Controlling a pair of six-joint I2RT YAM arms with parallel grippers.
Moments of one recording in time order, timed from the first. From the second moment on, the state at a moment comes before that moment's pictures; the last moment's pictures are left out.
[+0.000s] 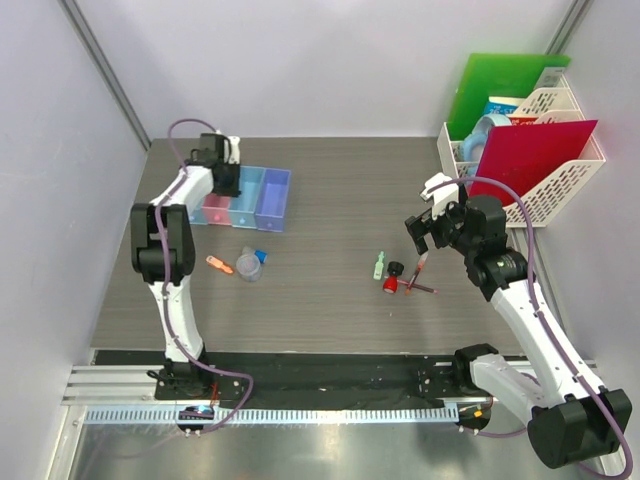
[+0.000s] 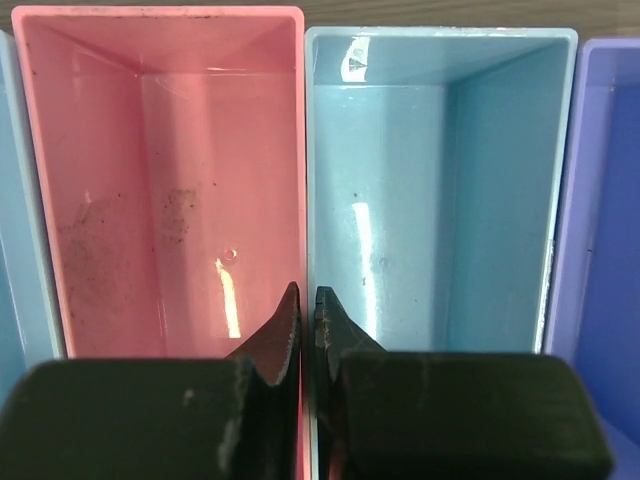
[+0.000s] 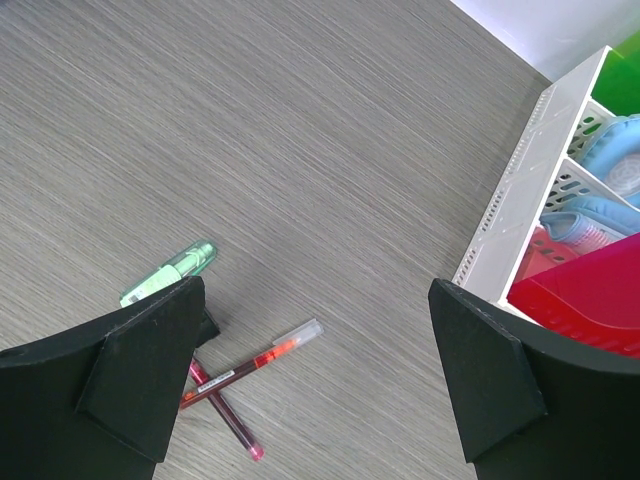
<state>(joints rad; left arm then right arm) -0.03 2.08 1.61 -0.44 0.07 0.03 0.21 0.92 0.82 -0.31 -0.19 -0.38</state>
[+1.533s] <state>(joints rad) -0.30 1.91 1.81 -0.54 0.36 -0.02 0.32 1.56 1.07 -0.06 -0.12 -0.05</state>
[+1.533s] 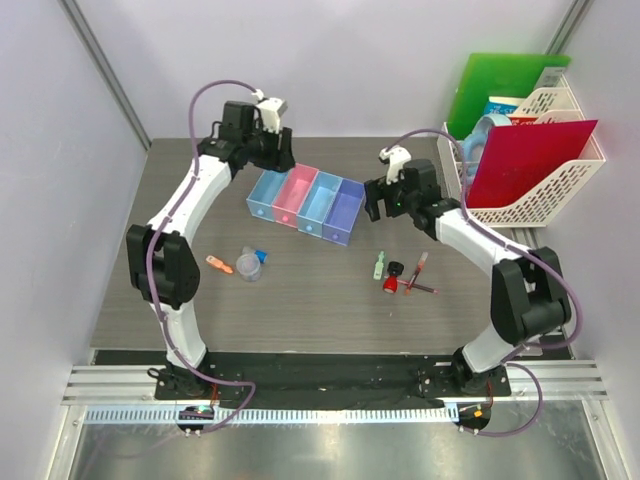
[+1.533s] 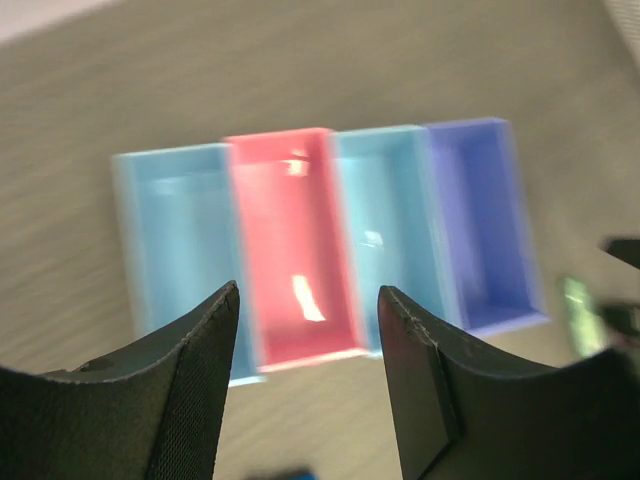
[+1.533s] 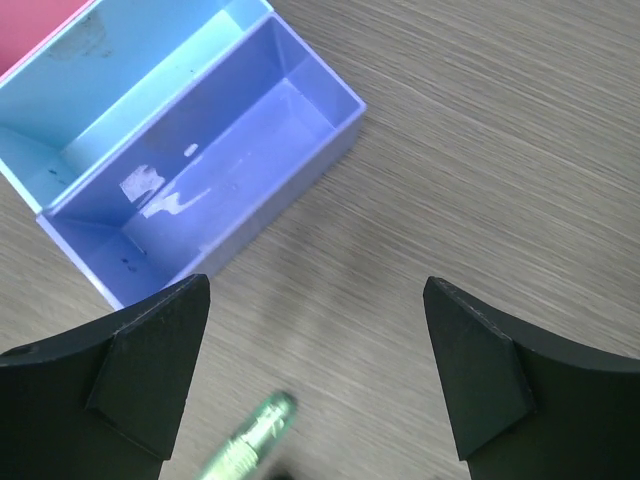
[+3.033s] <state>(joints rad) -0.23 2.13 1.66 -0.43 0.07 0.26 0.46 1.96 1.33 -0.10 0.16 -0.07</state>
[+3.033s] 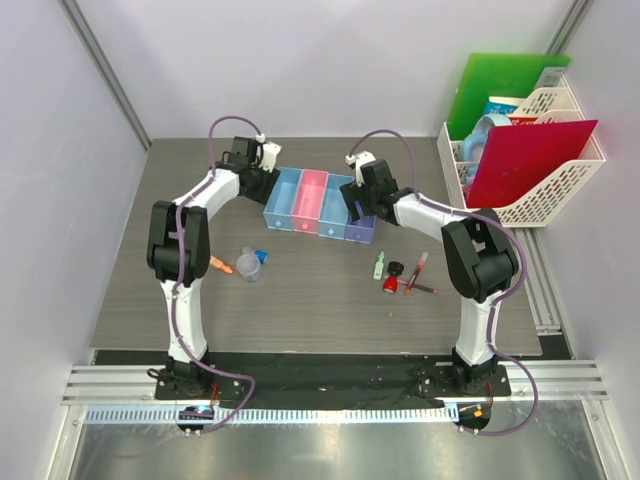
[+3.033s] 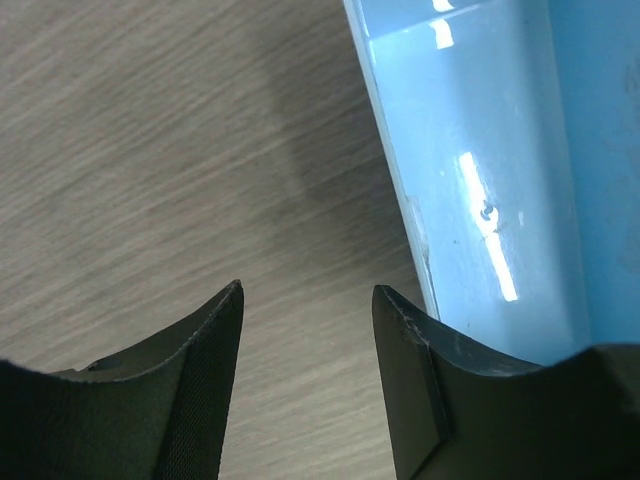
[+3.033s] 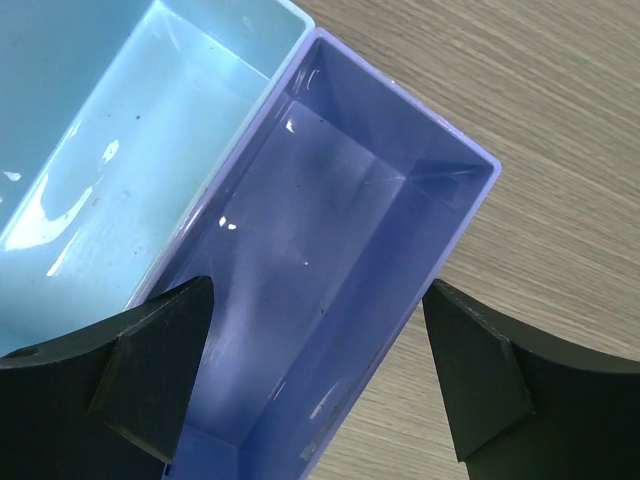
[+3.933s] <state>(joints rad) -0.31 1.94 1.51 -0.50 -0.01 0.25 0.47 1.91 1.32 -0.10 0.25 -0.14</state>
